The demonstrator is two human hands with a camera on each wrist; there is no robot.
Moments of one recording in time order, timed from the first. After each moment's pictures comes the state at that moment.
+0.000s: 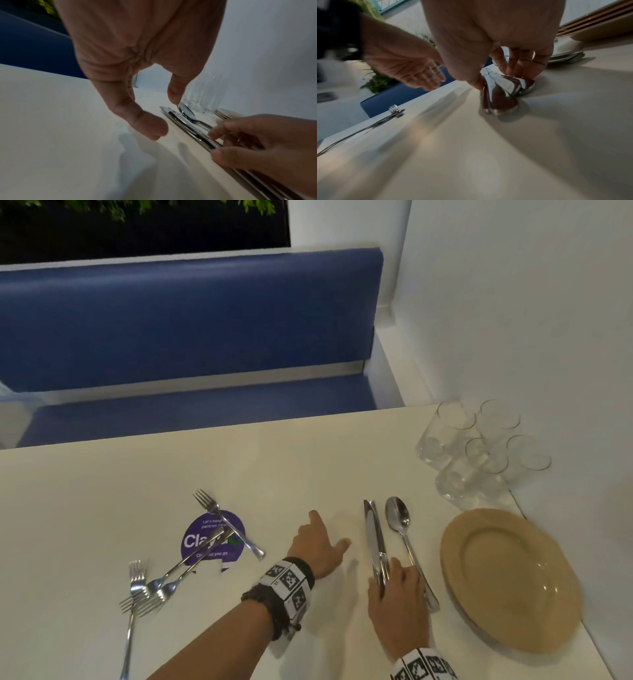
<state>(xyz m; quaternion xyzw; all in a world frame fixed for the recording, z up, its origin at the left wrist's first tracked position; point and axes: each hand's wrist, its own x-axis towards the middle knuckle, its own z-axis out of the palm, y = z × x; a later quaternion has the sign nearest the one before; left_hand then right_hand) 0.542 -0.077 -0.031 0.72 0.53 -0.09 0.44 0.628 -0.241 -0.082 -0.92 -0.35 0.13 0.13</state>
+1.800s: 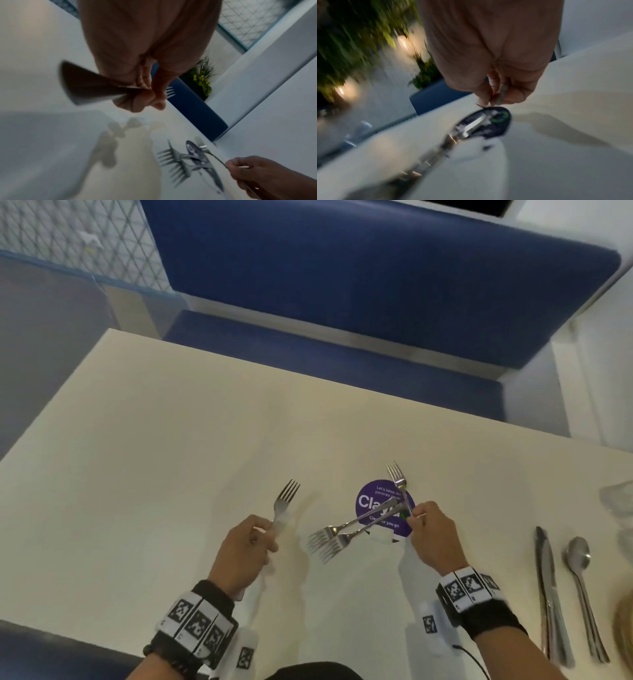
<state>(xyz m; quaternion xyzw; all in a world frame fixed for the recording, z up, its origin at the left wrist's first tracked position) 0.126 -0.019 -0.019 0.44 0.65 0.22 0.58 0.452 -0.040 -0.027 -0.84 -0.41 0.33 0.13</state>
